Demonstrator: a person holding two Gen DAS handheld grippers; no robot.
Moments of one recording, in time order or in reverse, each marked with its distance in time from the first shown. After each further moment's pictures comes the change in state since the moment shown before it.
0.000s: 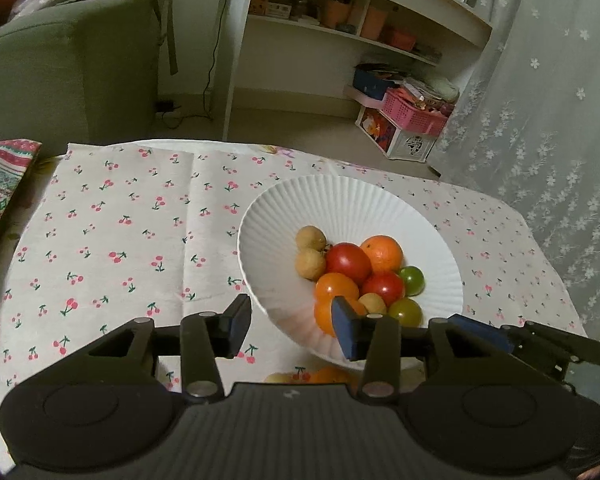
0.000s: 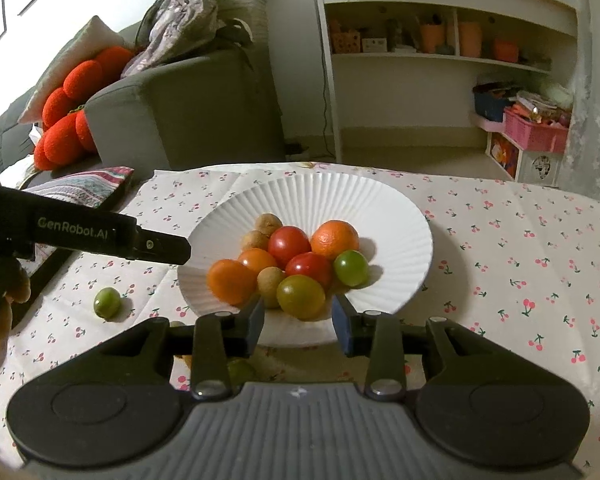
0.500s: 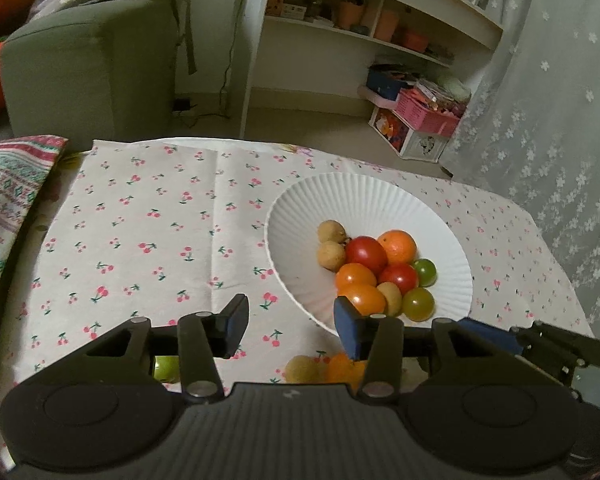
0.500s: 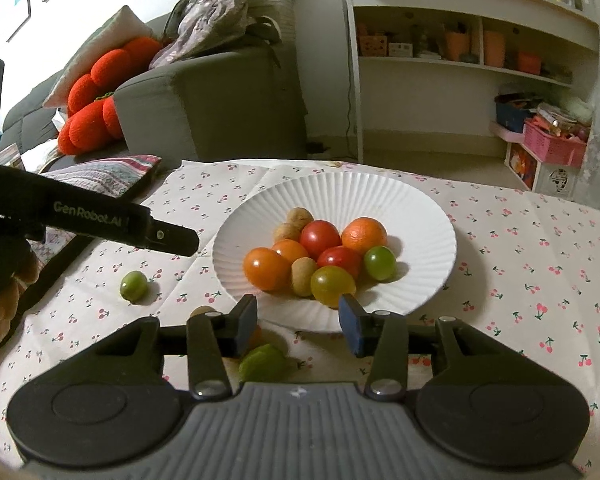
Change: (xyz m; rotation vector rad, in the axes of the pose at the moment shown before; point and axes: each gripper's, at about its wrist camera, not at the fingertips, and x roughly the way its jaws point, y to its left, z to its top) left arm -0.018 0.012 -0.003 -0.018 -0.003 0.041; right arm -0.008 0.014 -0.004 -0.054 0.006 0.051
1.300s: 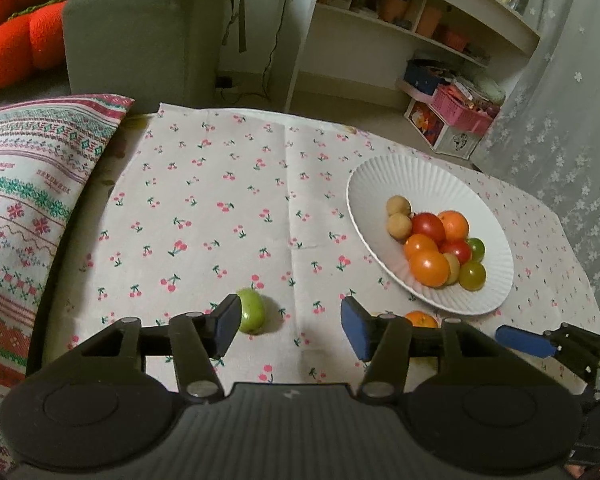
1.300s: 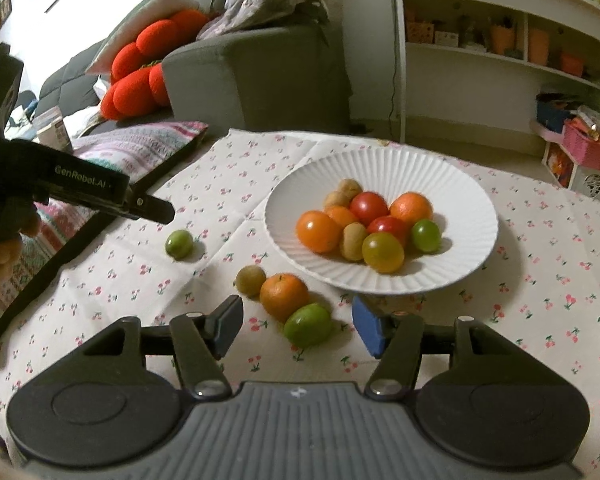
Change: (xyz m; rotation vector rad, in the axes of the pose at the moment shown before) left arm -0.020 0.045 -0.022 -0.063 0.055 0.059; right arm -0.006 0.018 -0.014 -0.085 0.085 0.106
